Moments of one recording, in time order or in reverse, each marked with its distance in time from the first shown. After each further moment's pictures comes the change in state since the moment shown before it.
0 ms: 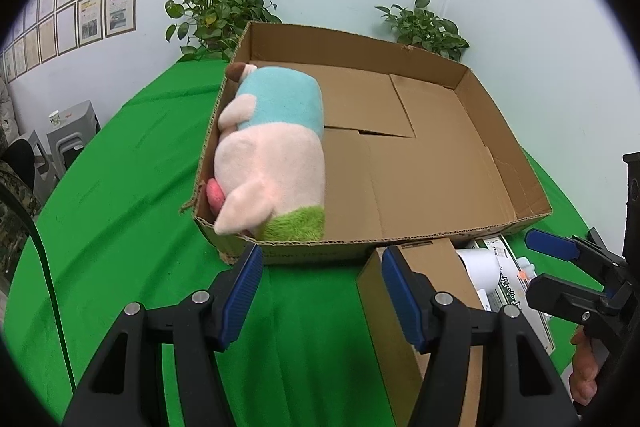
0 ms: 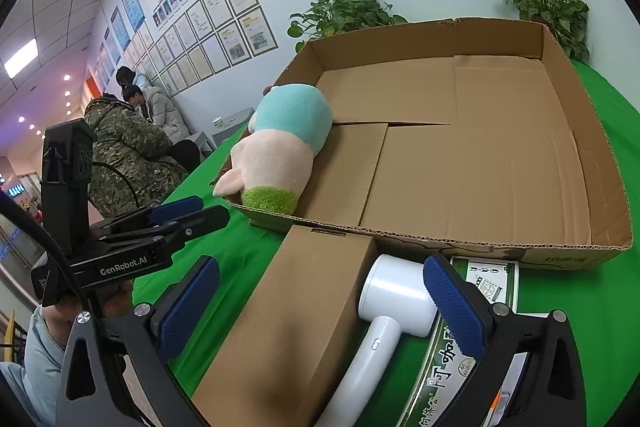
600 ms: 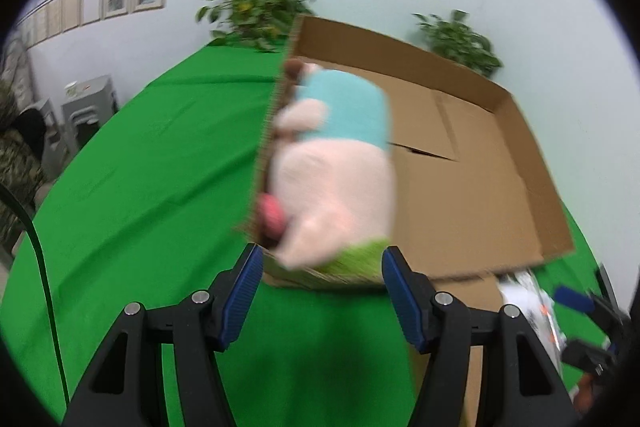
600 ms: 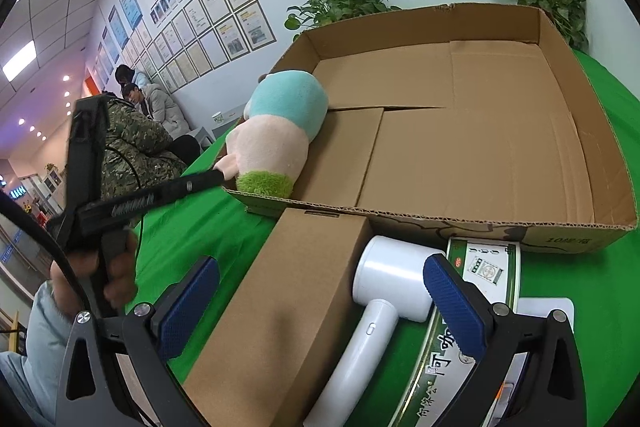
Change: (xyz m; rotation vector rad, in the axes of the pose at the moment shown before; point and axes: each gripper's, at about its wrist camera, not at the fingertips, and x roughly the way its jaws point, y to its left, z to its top) left arm 0.020 0.054 0.022 -0.129 0.006 0.052; right arm 0.013 -0.010 -0.010 0.022 0.026 0.003
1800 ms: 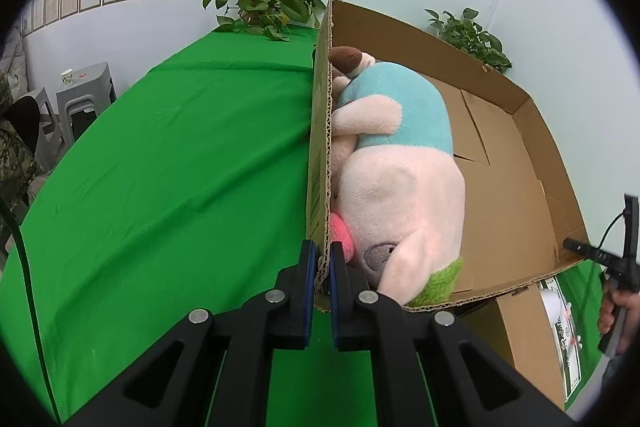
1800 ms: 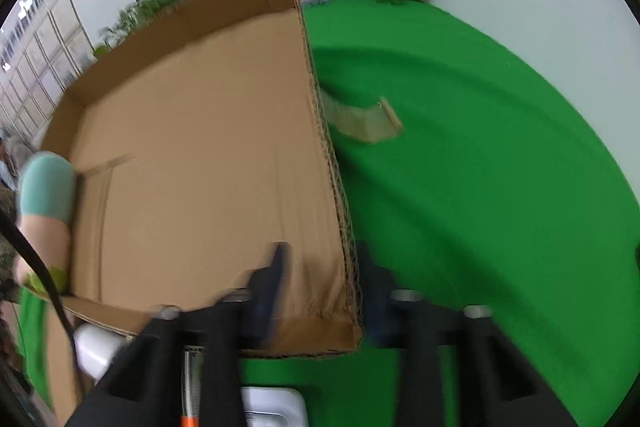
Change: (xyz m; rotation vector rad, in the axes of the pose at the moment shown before) left arm 0.024 0.041 0.003 -0.009 0.028 -0.040; right arm -0.010 -0.196 0.040 0.272 0.065 -0.537
